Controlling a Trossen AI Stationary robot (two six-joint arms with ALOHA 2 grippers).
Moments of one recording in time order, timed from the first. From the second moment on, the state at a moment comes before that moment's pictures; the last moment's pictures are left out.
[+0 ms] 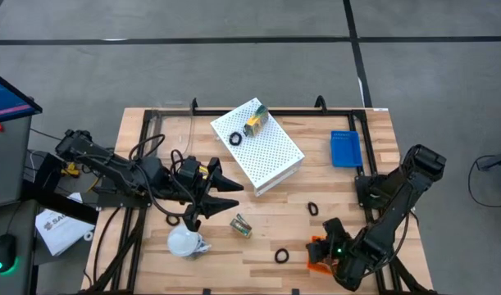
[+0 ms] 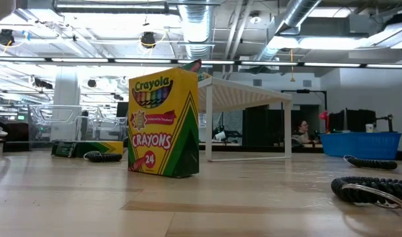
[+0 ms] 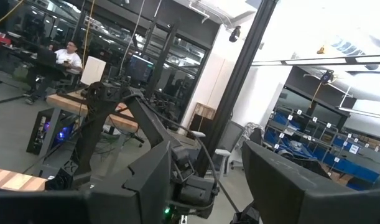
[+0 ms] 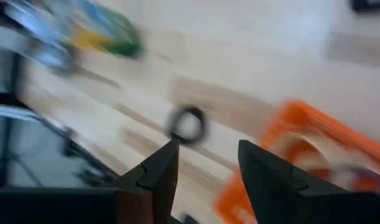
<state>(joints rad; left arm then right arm) -0.44 1.29 1.18 0.38 -0.28 -0.32 0.95 1.60 1.14 -0.81 0.62 2.21</state>
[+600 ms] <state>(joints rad) -0.46 1.15 1.18 -0.05 -0.27 -0.47 0.84 1.28 1.26 -0.81 1.08 1.56</state>
